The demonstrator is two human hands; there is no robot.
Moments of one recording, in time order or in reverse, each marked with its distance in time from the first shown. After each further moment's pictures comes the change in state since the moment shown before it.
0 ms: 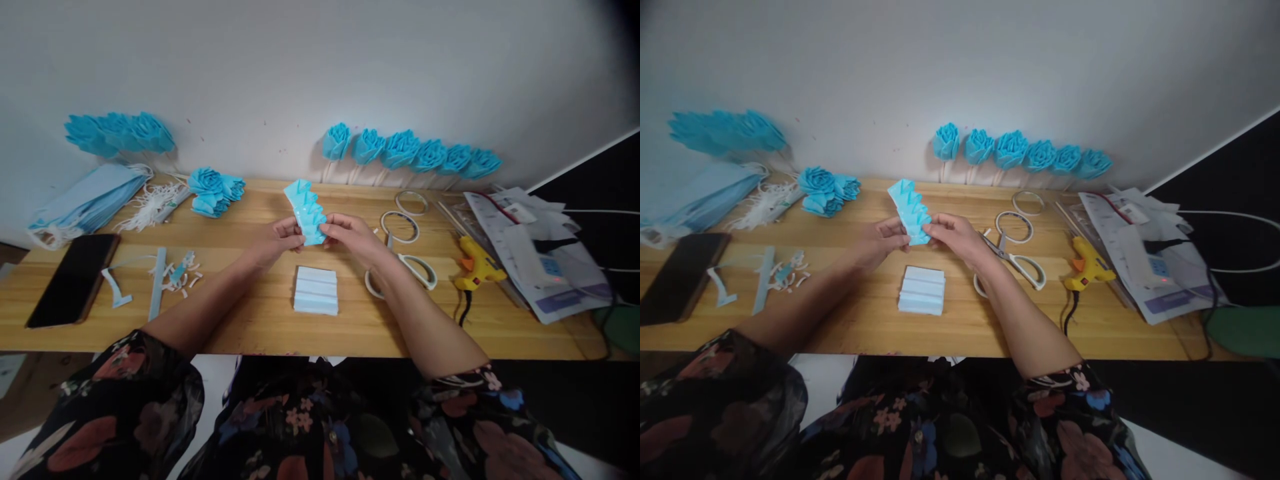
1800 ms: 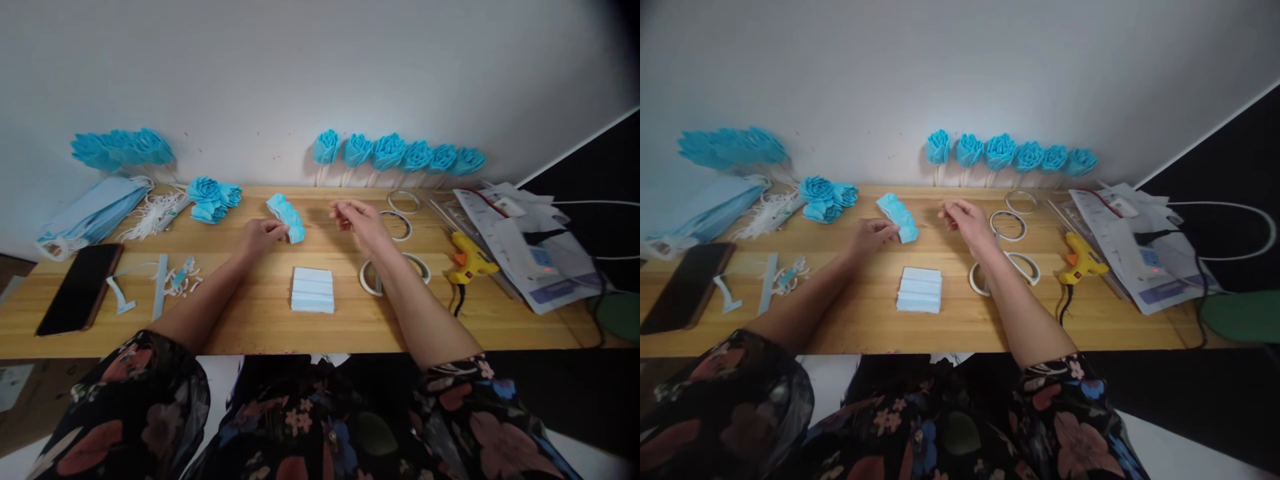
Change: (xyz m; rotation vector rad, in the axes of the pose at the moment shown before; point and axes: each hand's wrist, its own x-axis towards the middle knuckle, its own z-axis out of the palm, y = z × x) left_hand 0.013 0.002 -0.024 0.610 0.280 0.014; right_hand 0.010 -0.003 -0.024 0.062 0.356 -0.085
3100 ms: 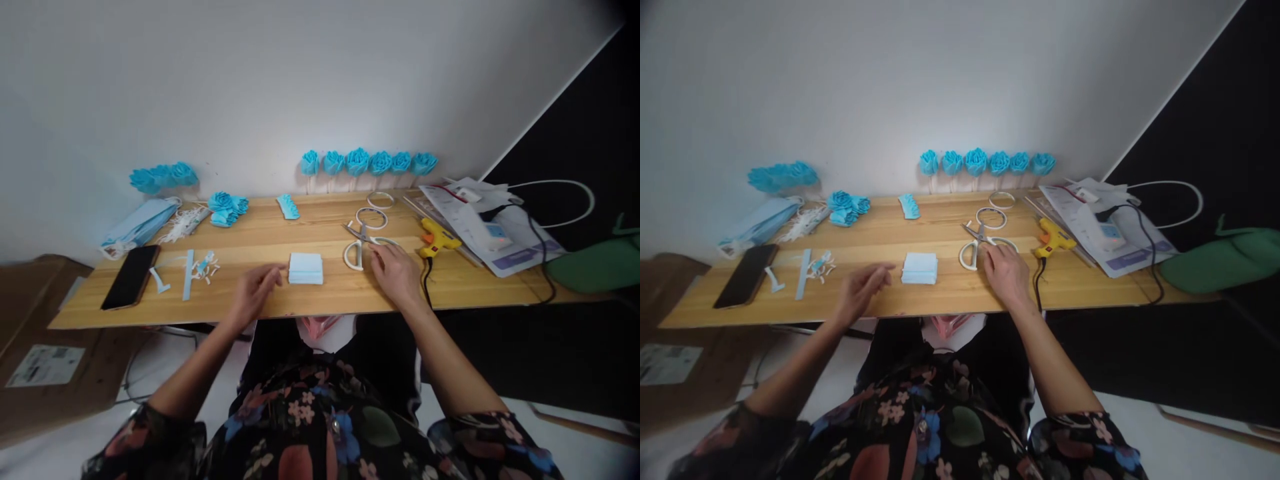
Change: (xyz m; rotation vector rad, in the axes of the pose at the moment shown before) left_hand -0.158 0.026 0.000 -0.021 0.022 0.138; right_hand -0.142 0.042 -0.088 -1.298 0.291 -0.619
